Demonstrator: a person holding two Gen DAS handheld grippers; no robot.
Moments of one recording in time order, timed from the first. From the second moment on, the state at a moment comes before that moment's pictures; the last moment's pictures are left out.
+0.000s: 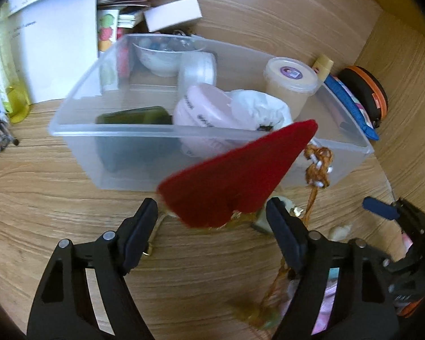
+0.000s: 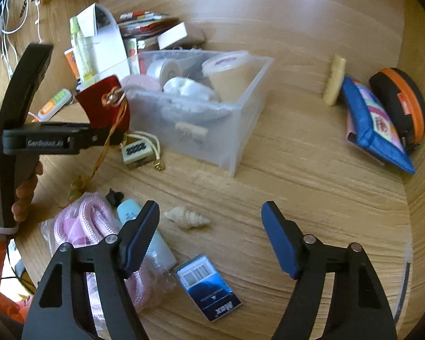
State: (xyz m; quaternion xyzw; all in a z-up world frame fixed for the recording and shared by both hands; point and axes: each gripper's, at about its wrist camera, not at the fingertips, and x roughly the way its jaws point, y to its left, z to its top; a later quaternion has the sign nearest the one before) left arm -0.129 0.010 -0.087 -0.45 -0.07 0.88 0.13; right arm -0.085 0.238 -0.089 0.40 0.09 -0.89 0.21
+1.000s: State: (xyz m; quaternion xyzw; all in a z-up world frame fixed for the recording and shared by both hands) left arm -0.113 -0.004 -0.086 -0.41 -0.10 0.90 0.11; right arm -0.090 0.226 -0.099 0.41 0.11 -0.88 0.21
